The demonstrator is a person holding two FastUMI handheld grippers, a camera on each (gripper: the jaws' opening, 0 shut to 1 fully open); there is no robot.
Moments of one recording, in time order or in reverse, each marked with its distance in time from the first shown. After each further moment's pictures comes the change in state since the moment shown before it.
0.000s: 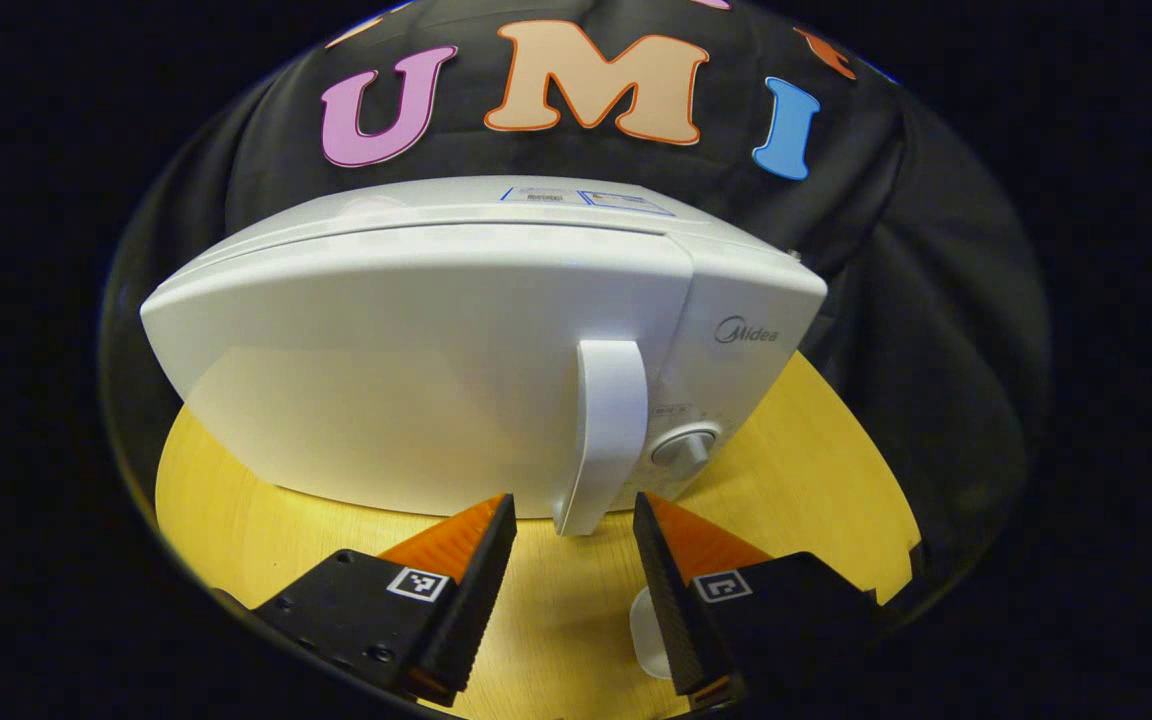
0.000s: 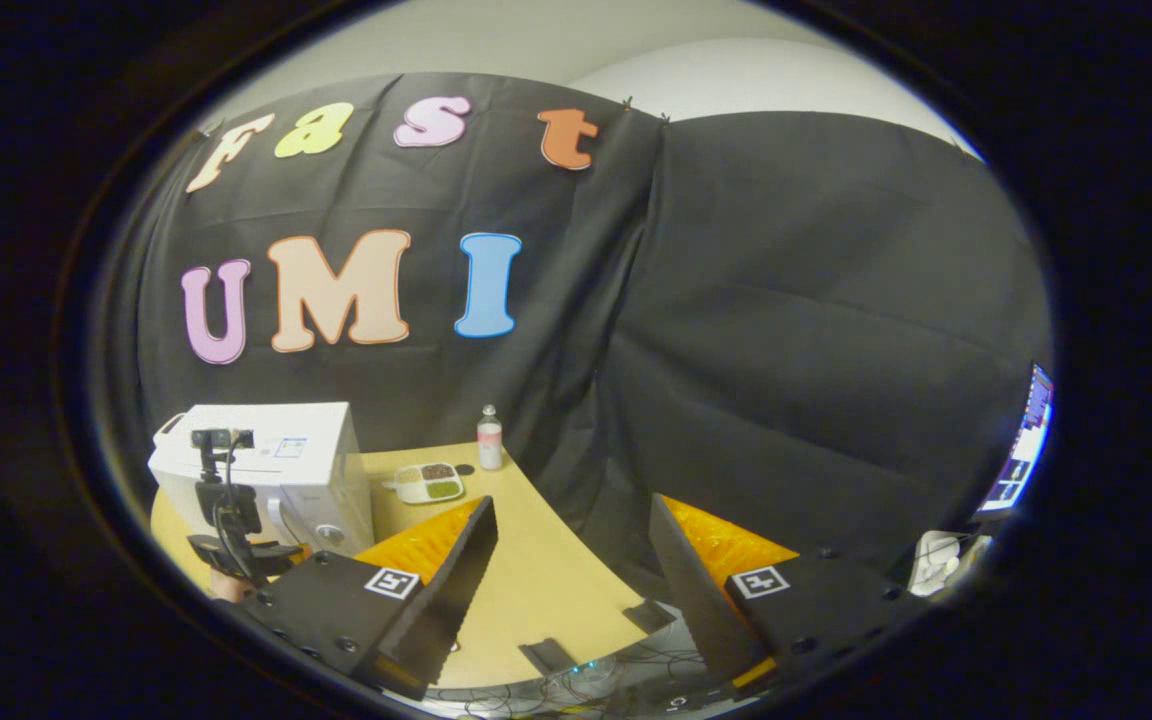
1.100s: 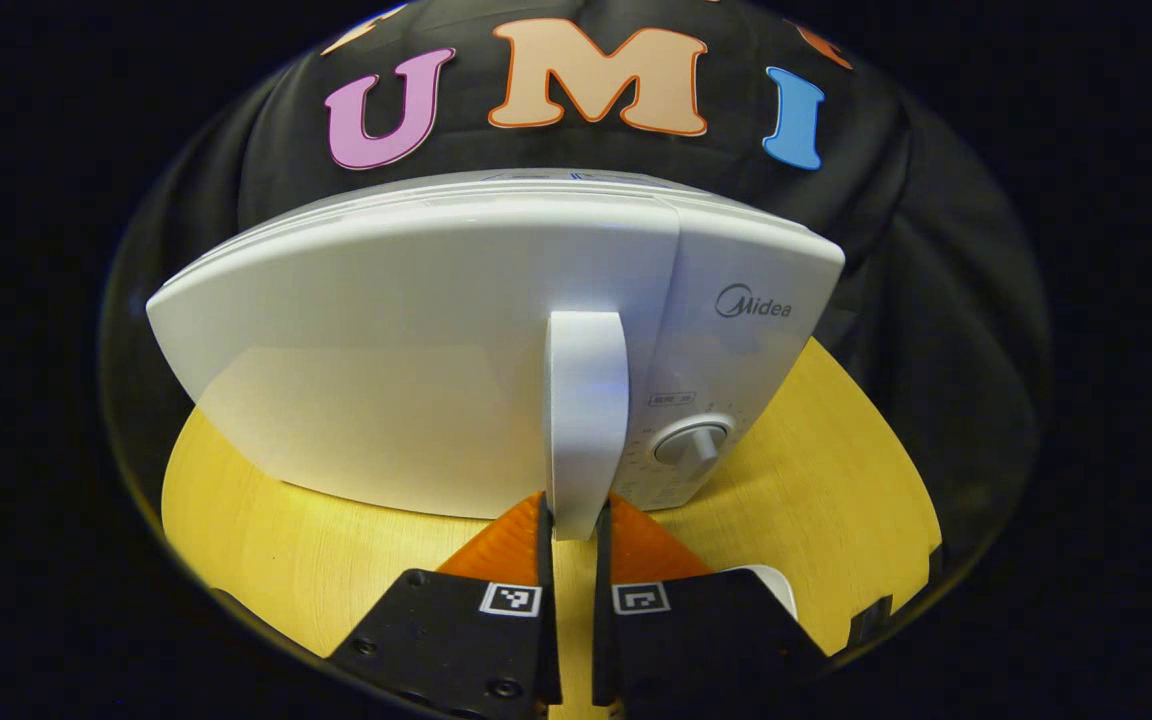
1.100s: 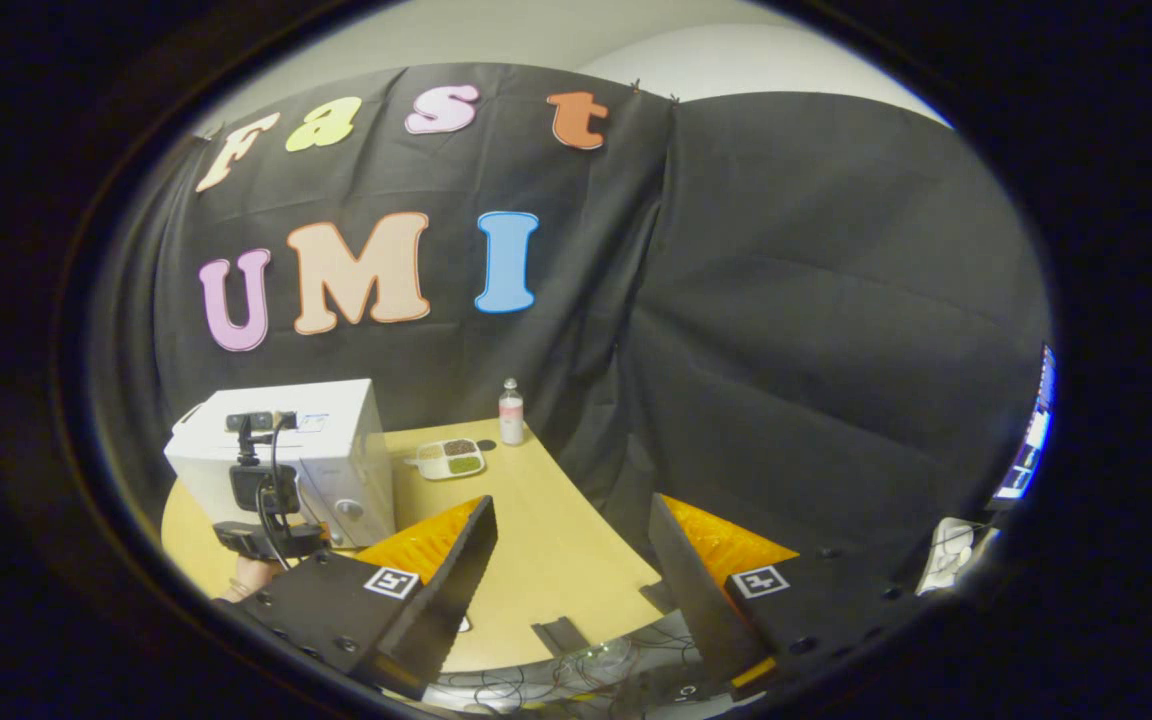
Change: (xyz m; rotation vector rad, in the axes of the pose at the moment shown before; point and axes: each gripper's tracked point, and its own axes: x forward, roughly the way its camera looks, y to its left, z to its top) left arm 0.003 -0.008 -0.008 0.007 -0.021 0.058; right arm -0.005 0.002 -0.034 0.016 0.055 0.103
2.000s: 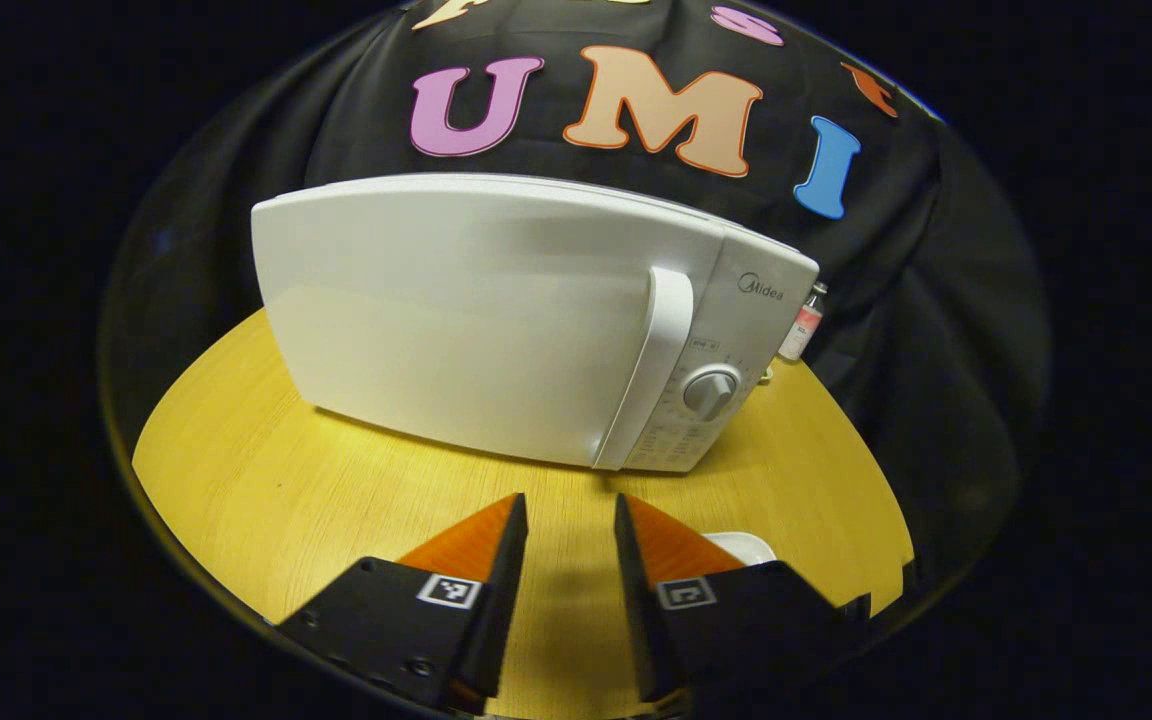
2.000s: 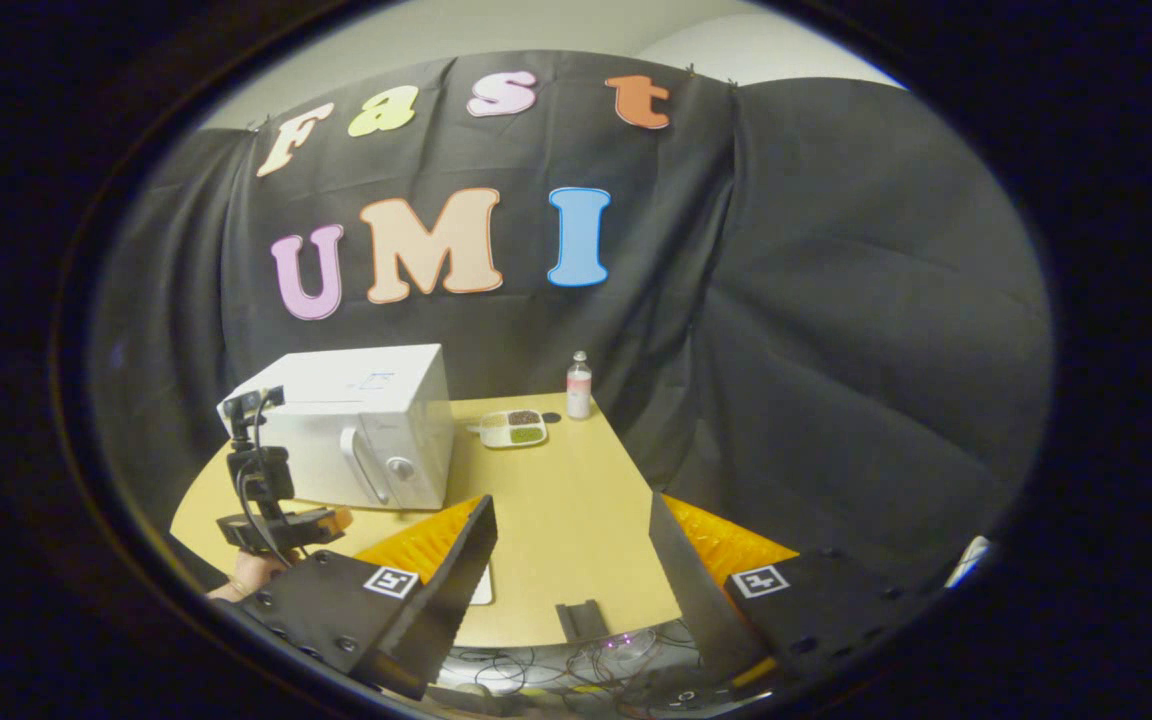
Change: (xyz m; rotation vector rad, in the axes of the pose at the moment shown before) left arm -0.045 0.017 -0.026 -0.140 -0.102 0.002; right arm 0.006 0.018 -0.035 -0.045 0.047 0.232
